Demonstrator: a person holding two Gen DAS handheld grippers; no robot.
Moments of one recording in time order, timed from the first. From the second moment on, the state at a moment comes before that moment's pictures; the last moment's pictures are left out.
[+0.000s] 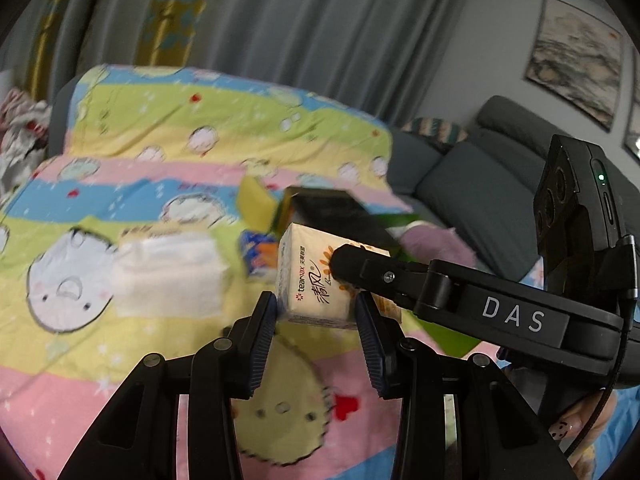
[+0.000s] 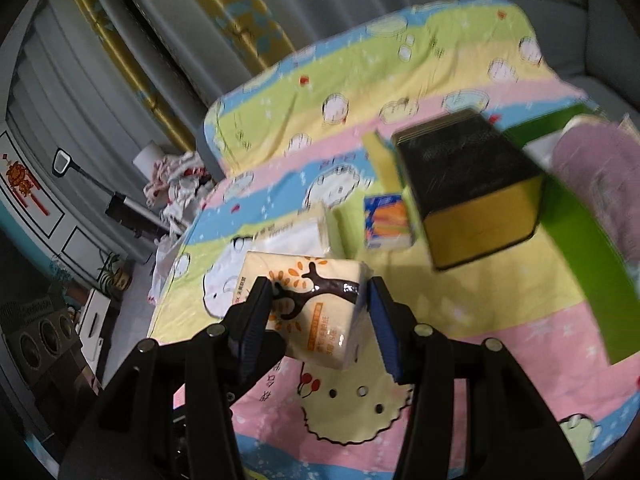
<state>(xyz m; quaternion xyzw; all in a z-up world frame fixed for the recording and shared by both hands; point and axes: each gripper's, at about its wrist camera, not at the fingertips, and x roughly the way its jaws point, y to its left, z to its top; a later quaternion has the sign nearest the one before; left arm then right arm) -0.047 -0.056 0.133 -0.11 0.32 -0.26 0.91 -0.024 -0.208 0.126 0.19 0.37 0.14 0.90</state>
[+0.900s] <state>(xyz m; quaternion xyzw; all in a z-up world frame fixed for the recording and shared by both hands) -0.028 -0.288 0.134 -0.02 0.33 -0.42 0.84 -0.080 -0.428 0.118 0.32 0.28 -0.06 0.90</state>
